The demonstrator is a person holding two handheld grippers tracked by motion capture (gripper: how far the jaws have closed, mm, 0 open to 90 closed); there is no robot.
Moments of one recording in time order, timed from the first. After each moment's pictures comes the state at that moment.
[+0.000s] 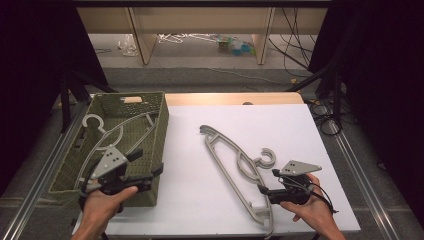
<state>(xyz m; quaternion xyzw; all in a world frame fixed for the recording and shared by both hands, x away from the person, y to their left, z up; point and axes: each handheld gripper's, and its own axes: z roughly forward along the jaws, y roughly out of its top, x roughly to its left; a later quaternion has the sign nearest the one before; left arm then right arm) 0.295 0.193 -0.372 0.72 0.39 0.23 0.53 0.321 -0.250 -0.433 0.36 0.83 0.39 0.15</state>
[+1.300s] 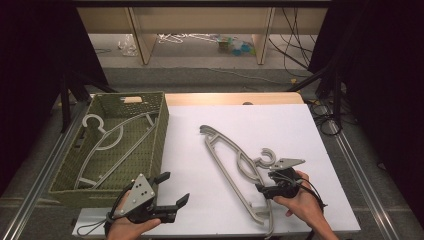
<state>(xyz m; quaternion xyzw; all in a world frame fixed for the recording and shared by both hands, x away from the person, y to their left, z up) 0.260 0.151 -0.416 0.74 0.31 0.20 0.56 0.347 -0.239 -0.461 0.40 0.85 0.32 0.13</state>
